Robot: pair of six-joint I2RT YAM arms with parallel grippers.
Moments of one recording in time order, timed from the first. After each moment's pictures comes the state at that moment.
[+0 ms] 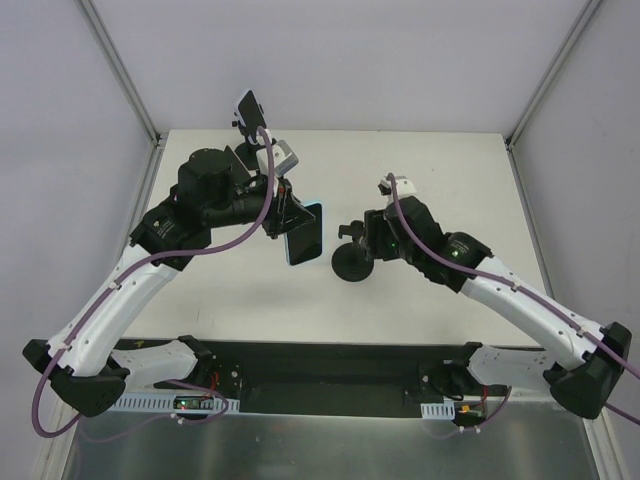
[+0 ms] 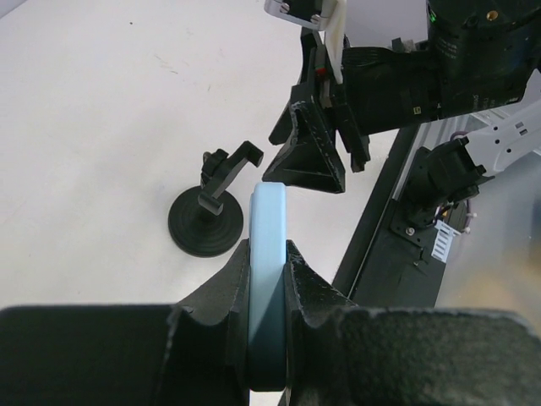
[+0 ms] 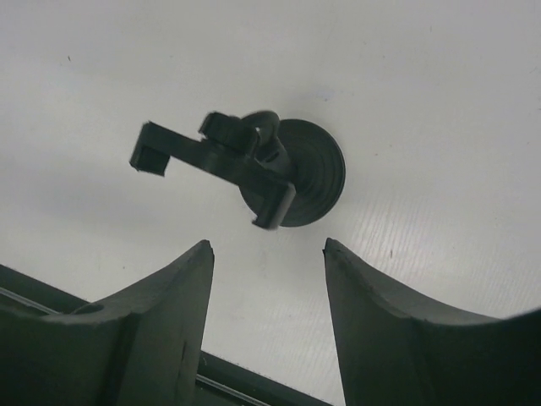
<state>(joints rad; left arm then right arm) -0.64 1.11 1.41 -0.61 0.52 -0.10 0.84 1.11 1.06 -0.64 0.30 0.45</state>
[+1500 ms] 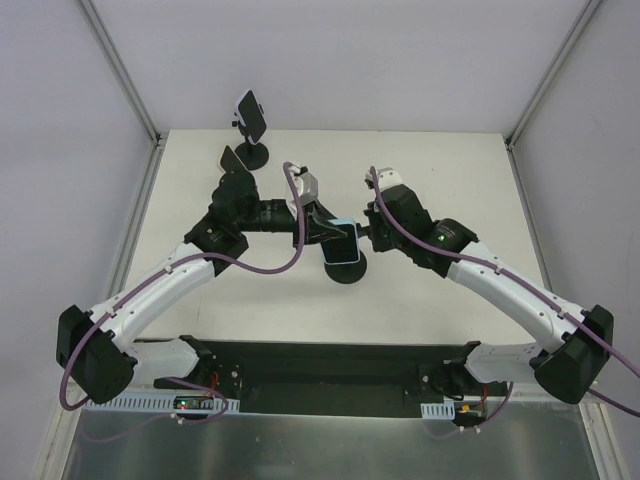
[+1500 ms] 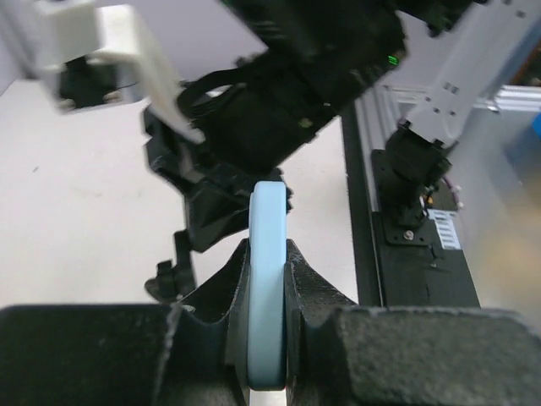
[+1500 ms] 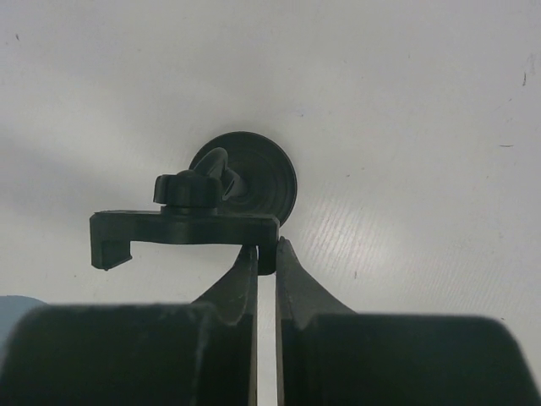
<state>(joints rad) -0.64 1.18 1.05 0.08 0.84 -0.05 0.81 1.26 1.17 -0.64 0.30 0.31</state>
